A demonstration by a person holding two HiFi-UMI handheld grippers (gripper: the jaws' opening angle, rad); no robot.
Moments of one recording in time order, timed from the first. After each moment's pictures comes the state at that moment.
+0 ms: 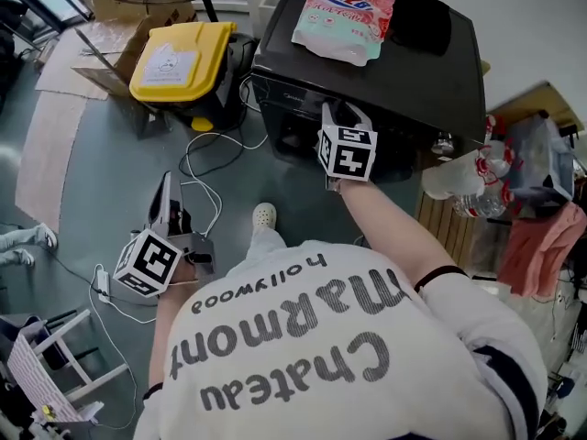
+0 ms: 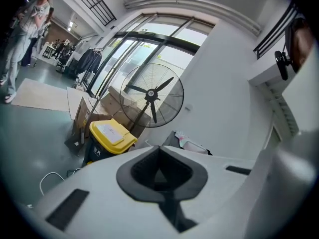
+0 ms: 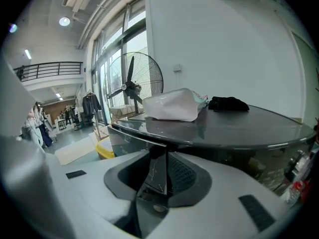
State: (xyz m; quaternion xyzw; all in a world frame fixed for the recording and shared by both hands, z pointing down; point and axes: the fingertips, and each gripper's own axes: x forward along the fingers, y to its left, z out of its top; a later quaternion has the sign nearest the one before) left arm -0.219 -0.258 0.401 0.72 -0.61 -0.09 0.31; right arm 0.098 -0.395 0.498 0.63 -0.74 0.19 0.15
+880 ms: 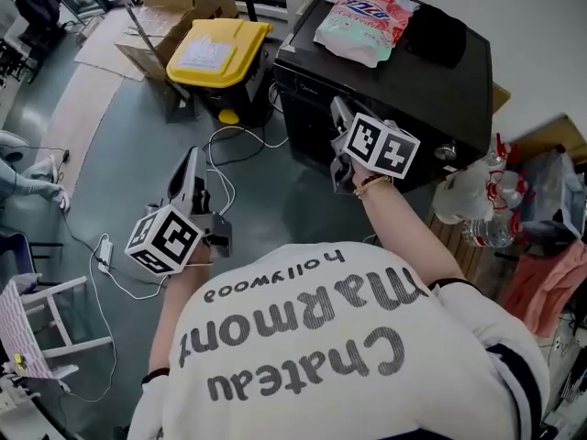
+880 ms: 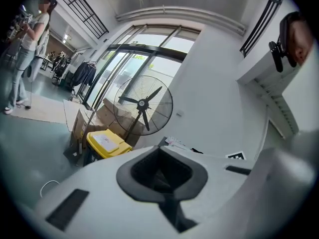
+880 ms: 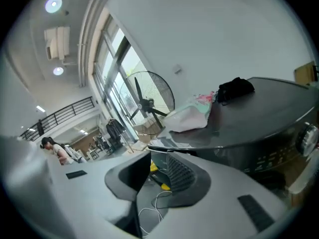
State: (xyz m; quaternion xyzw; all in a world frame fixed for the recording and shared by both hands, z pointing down) left arm -0.167 -0.193 0.344 0.74 -0.62 -0.11 0.25; right arm 0.088 -0.334 0.411 0.52 -0.80 0.31 0.01
